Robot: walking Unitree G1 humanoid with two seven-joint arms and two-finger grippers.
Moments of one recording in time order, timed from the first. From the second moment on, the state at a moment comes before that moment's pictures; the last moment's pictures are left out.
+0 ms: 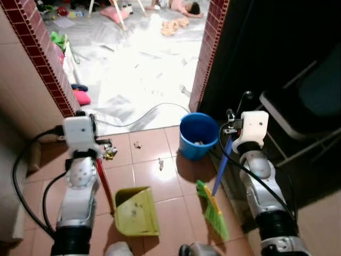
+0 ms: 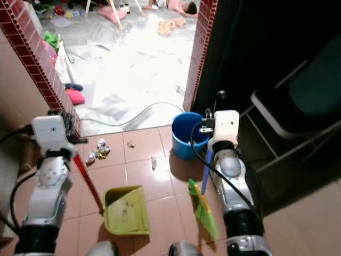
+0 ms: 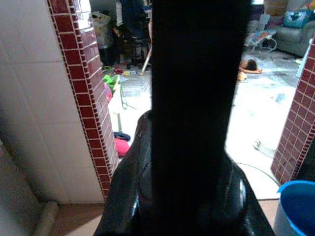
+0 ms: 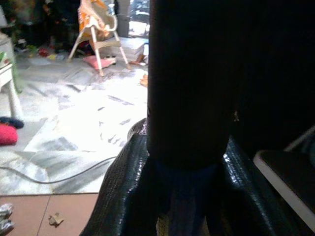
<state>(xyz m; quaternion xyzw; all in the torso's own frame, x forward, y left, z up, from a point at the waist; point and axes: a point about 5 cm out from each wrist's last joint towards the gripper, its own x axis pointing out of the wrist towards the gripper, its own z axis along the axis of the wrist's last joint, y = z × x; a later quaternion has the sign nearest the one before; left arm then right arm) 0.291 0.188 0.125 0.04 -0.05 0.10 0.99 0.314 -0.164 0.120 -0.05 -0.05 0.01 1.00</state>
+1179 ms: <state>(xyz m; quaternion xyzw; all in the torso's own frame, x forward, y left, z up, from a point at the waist) 0.302 0.177 0.123 0.05 -0.04 0.08 0.99 0.322 -0.155 0.120 -0.03 -0.05 0.03 1.00</state>
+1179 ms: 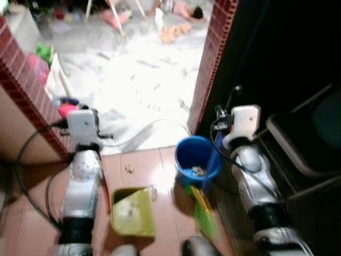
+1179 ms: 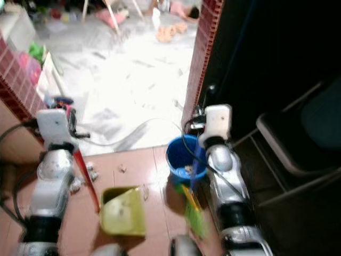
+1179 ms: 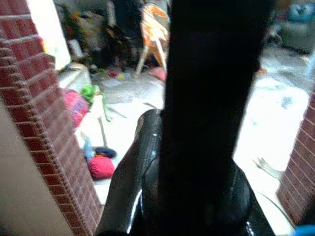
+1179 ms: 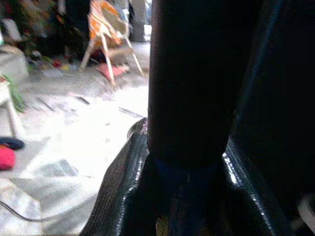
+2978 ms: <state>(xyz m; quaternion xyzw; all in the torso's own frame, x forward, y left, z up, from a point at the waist) 0.303 0.170 0.122 0.03 -0.03 0.04 1.00 0.326 -0.146 0.122 -0.05 -0.06 0.04 1.00</state>
